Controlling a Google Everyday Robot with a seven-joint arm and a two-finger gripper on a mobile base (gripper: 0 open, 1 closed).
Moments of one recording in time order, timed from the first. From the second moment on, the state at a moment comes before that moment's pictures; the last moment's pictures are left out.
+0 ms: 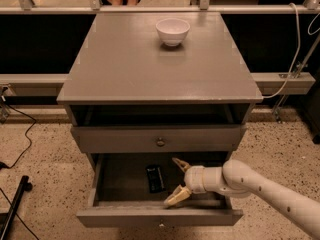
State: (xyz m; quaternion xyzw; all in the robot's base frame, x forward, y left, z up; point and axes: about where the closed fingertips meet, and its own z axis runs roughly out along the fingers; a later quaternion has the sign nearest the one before) arm 0.533 -0.043 0.456 -0.54 0.66 0.30 0.43
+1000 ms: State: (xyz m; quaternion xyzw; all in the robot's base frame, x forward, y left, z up) arm 0.580 -0.016 0.457 -0.52 0.65 0.27 0.48
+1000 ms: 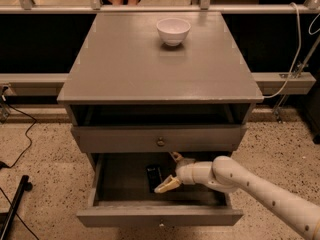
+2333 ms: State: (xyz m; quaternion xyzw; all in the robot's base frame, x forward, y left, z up) arm 0.604 0.017 0.394 -0.55 0.61 0.30 0.49
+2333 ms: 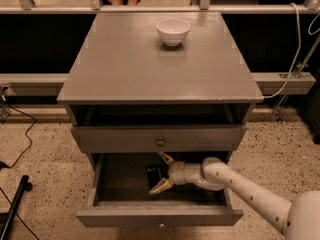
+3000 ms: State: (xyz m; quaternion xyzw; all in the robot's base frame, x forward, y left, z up) arm 0.601 0.005 0.374 -0.55 0.63 0.28 0.47
